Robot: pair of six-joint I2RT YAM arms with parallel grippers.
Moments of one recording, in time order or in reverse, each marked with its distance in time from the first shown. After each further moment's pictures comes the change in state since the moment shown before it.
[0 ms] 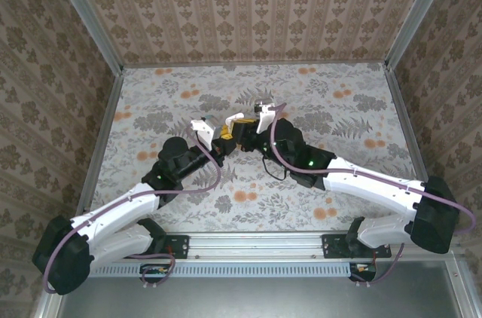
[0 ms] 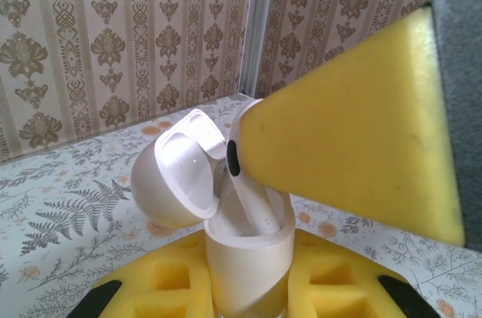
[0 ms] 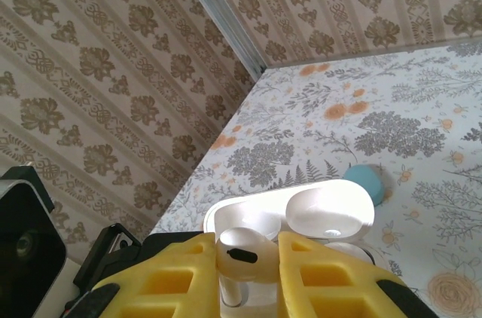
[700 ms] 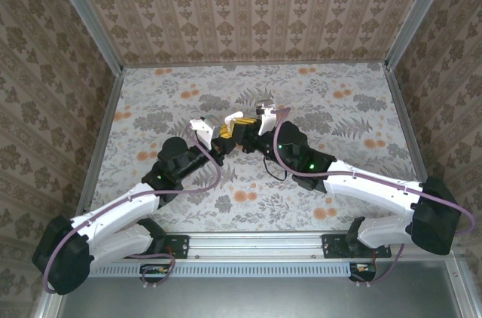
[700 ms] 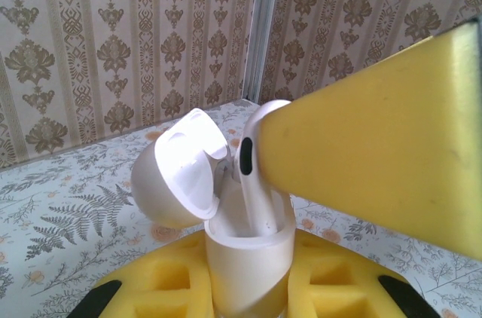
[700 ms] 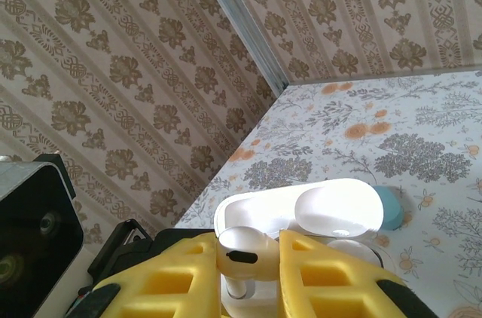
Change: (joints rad) left arm 0.000 0.000 0.000 0.018 -0.015 -0.003; right arm -0.013 -0.011 -0.073 0.150 -0.056 -0.046
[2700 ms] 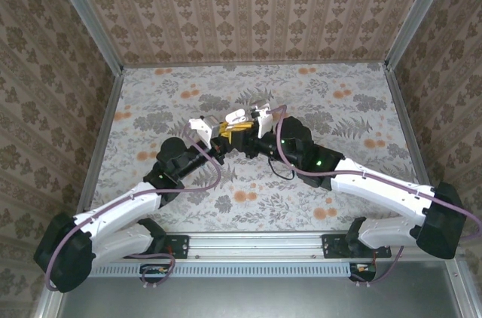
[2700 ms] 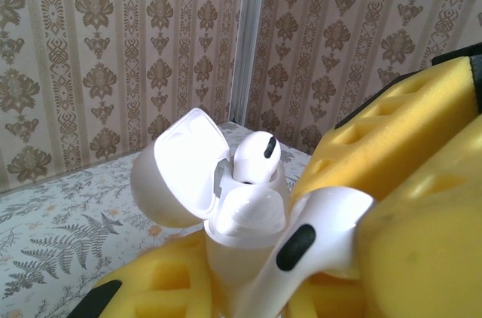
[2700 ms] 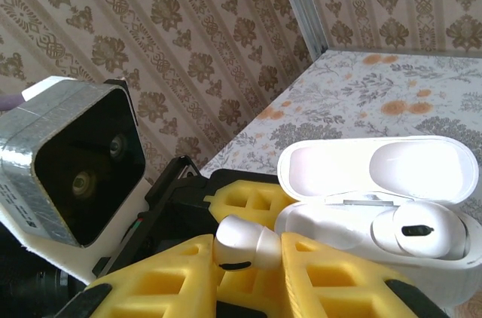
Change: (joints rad) left arm 0.007 0.022 -0.010 0.103 0.045 -0.006; right arm -0.014 -0.047 0.073 -0.197 -0.177 -0.105
